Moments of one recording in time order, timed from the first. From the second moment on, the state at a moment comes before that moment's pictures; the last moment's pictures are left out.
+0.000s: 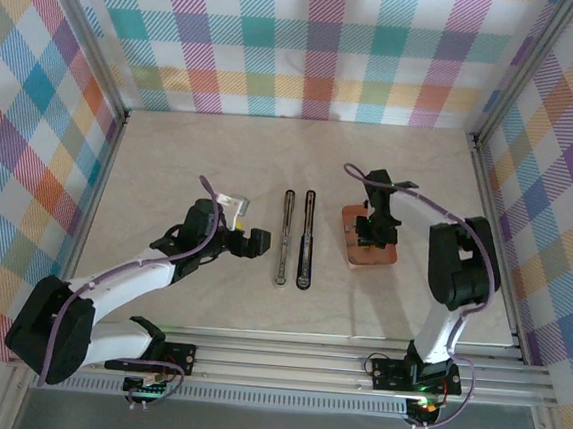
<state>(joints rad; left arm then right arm) -0.52 1.18 0.56 0.05 0.21 -0.34 0.31 1.81 1.20 -0.85 -0.04 0.33</state>
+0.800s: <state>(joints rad) -0.52 0.94 0.39 0.03 0.09 -0.33 0.49 1.45 0.93 -0.57 0.08 0.47</state>
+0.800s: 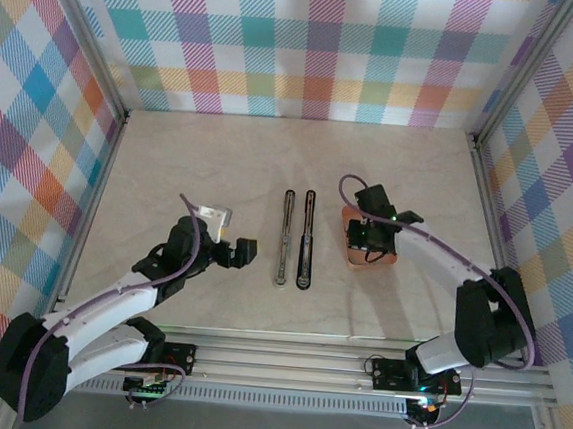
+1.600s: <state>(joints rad) -0.52 0.82 0.25 0.13 0.19 -0.34 0.92 1.40 0.84 -0.55 0.23 0.73</state>
